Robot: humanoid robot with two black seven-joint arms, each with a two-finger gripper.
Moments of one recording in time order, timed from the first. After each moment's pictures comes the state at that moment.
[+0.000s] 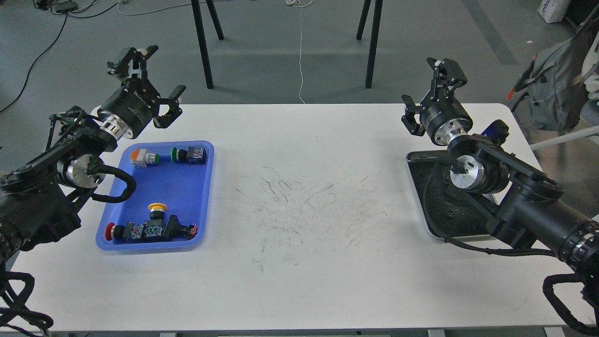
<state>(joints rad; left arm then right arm) -0.85 0.39 -0.52 -0.56 0.06 -0.49 -0.38 0.84 -0.27 0.51 0.77 0.01 -0.03 0.37</state>
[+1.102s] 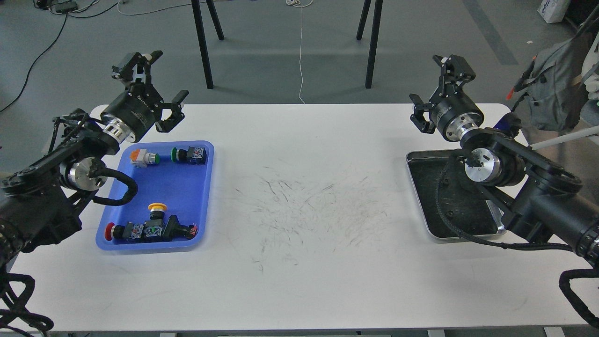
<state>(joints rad) -0.84 0.39 -0.50 -0.56 0.06 -0.49 -0.38 0.87 -0.36 0.47 0.79 0.01 -0.01 0.28</state>
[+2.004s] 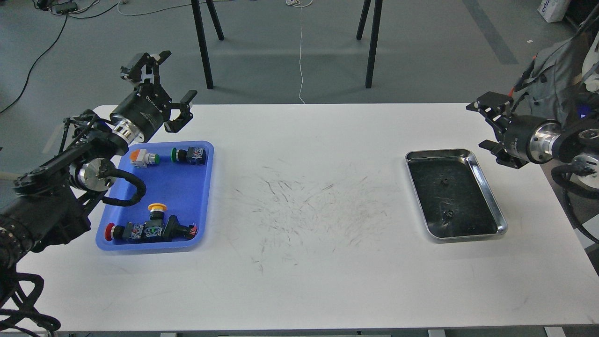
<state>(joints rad) -0.85 0.36 -0.51 -0.56 0.06 -0.49 -0.39 1.27 -0.79 -0.41 1.04 -0.08 0.09 0.08</state>
